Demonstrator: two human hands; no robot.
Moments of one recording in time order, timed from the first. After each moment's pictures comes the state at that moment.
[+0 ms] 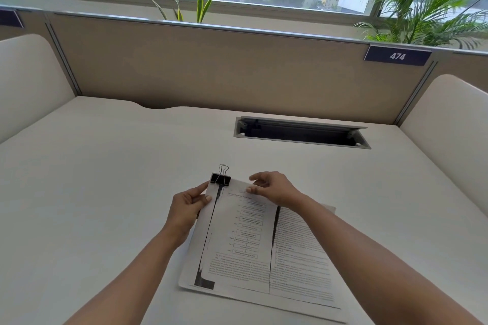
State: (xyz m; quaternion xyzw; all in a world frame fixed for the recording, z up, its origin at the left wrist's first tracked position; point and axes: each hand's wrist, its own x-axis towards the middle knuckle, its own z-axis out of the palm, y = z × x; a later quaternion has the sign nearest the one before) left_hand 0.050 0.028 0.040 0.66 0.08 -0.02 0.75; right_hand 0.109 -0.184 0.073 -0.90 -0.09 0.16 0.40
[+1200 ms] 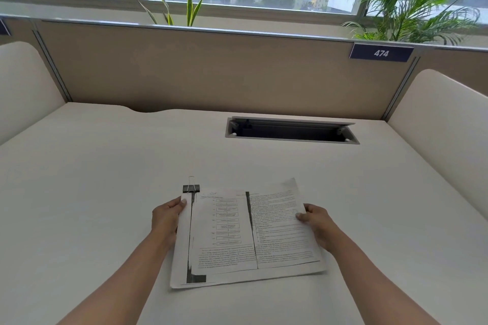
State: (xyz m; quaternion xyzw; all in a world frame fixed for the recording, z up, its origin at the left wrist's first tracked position) left_hand 0.054 0.041 0.019 0.58 0.30 0.00 0.76; right_hand 0.053 -0.279 0.016 -0.71 0.20 0.13 0.66
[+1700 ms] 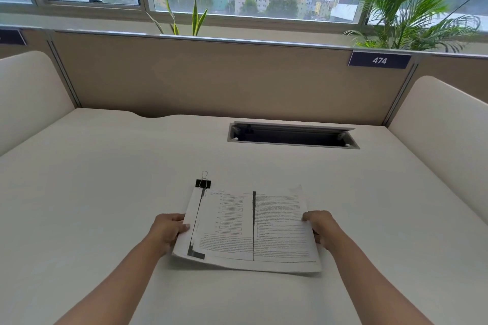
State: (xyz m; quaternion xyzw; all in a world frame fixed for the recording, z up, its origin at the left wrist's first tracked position) left_hand 0.025 0.040 0.039 0.68 0.29 -0.12 0.66; right_hand 0.048 -0.276 0.035 -0.72 0.31 0.12 0.61
